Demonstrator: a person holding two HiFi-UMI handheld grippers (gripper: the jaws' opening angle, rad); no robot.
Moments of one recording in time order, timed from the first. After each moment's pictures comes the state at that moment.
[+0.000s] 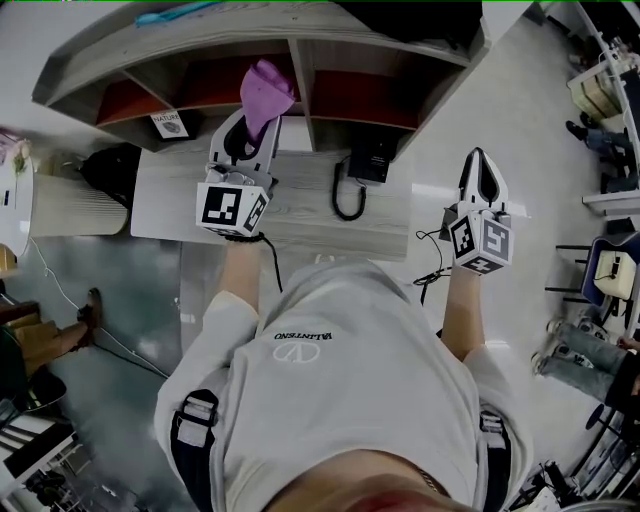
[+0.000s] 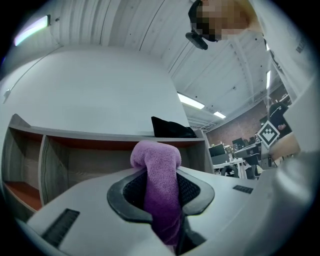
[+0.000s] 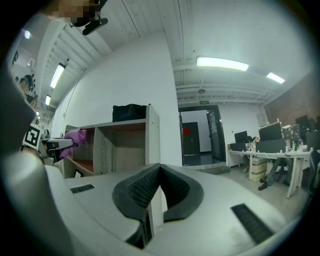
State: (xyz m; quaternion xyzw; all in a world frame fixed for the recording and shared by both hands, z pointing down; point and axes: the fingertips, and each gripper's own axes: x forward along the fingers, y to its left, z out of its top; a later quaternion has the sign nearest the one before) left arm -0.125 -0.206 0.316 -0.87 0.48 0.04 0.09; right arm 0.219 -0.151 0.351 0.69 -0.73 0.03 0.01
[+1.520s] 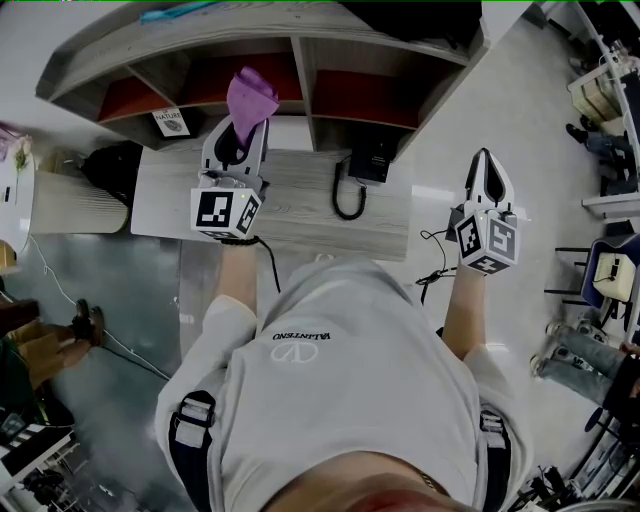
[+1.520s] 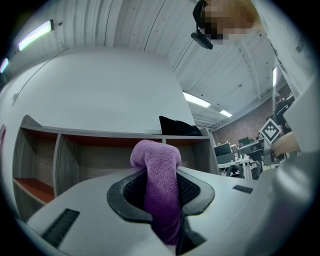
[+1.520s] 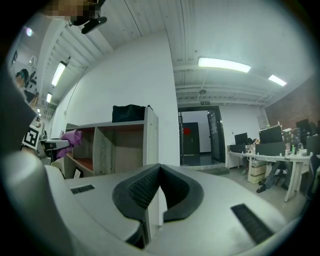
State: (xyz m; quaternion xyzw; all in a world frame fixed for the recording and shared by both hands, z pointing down) left arm -0.153 -0.201 0.328 -0.85 0.51 0.04 0.08; right arm 0.228 -0.148 0.344 0.69 -0.73 0.02 0.02
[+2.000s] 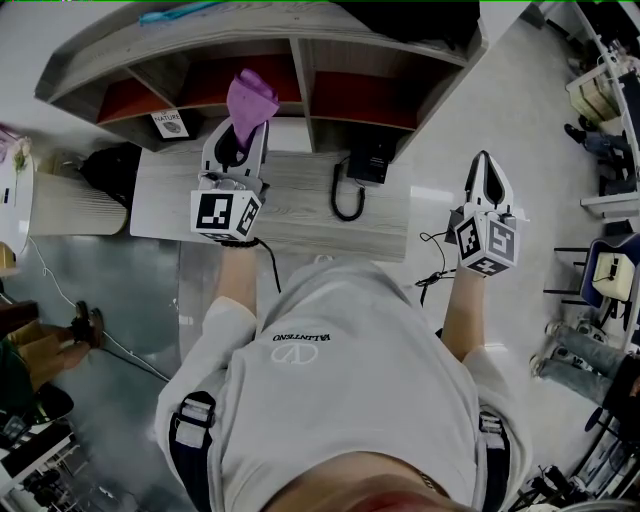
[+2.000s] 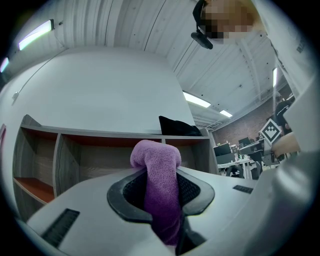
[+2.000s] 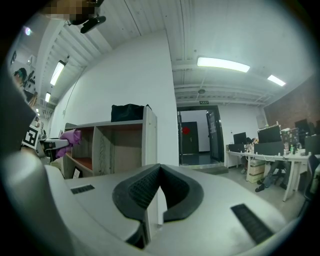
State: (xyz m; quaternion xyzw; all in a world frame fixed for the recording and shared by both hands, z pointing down) left arm -0.152 -0.200 0.328 -0.85 0.51 0.04 0.08; right arm 0.232 -0.146 0.346 0.69 -0.72 0.03 0.02
